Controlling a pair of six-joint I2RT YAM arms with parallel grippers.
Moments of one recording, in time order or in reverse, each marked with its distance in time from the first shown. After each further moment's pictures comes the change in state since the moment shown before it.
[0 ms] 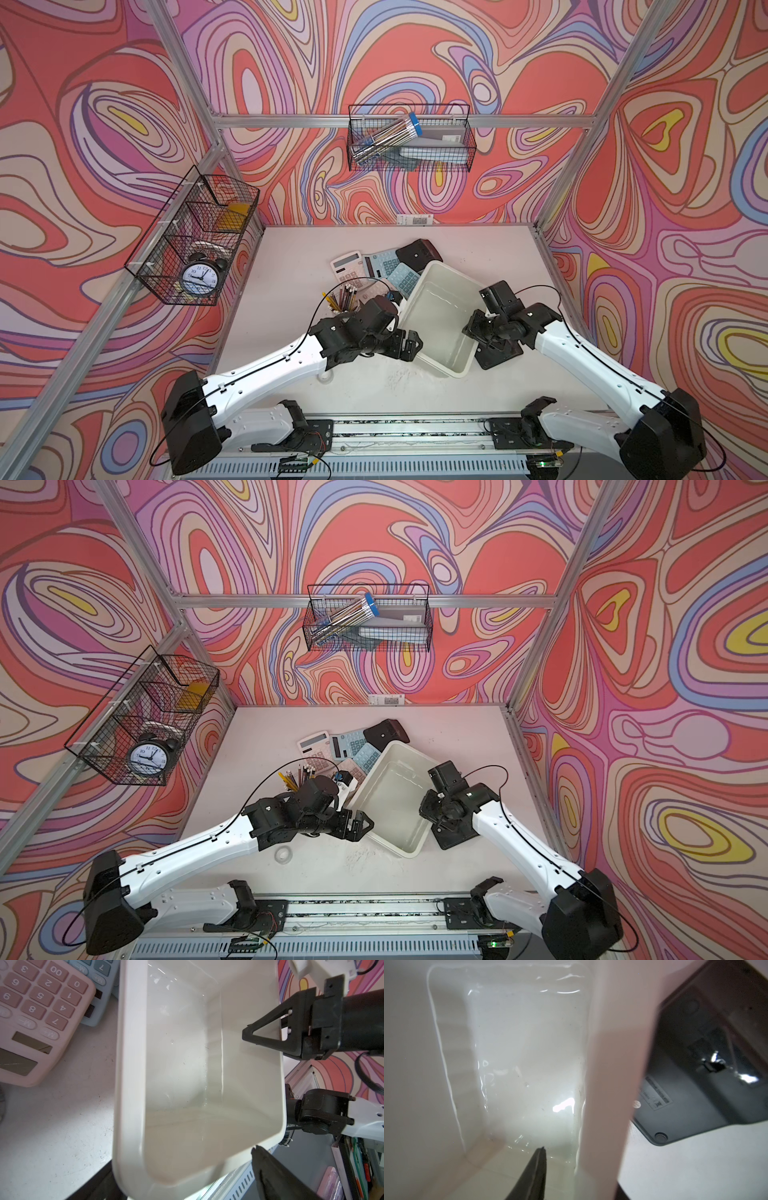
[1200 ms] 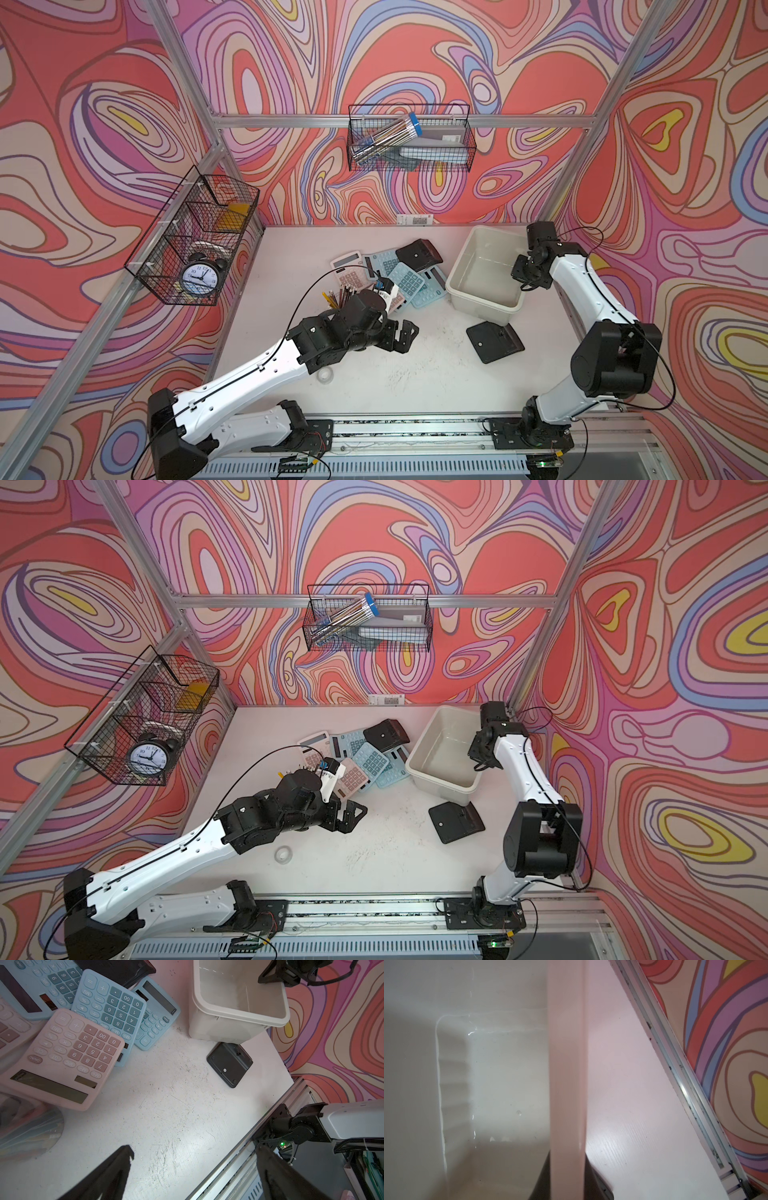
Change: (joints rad) left arm -0.001 -0.104 0.082 -0.062 -0.143 0.061; right arm -0.528 0.505 0.585 -0.096 0.272 -0.550
